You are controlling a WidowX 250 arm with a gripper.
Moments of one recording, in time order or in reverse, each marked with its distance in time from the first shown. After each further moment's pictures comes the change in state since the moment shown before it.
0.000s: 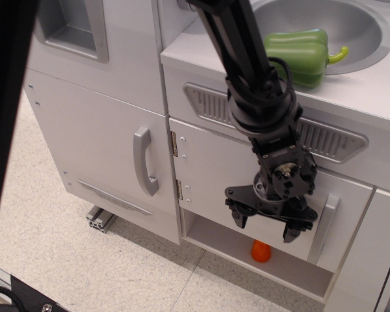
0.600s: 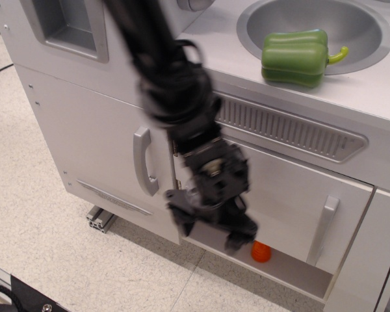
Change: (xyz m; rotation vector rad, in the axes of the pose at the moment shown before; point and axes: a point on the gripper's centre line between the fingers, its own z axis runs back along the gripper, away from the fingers) arm -0.050 0.045 0.044 -0.023 0.031 -0.148
